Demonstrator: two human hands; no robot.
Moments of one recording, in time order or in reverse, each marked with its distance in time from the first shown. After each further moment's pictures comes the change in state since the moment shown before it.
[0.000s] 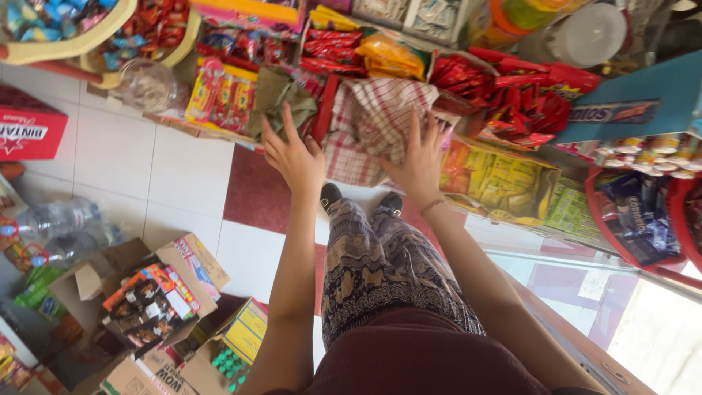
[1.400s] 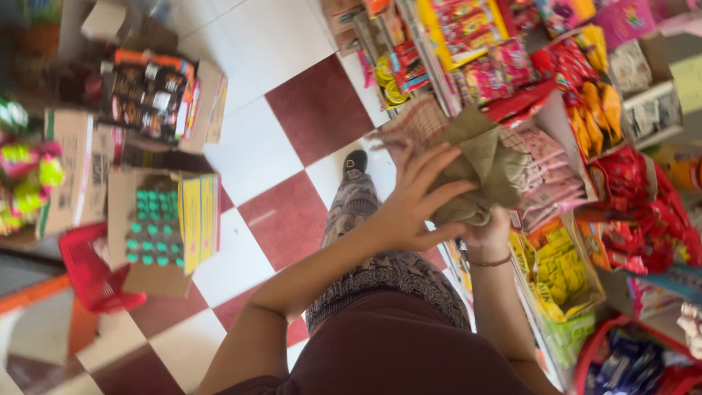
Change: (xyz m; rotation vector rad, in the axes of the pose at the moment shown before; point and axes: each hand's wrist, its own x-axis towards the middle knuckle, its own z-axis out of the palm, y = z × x) left_hand -0.164 0.013 -0.208 -0.601 0.102 0.228; right_hand -0.092 -0.084 -0.015 1.596 -1.012 0.246
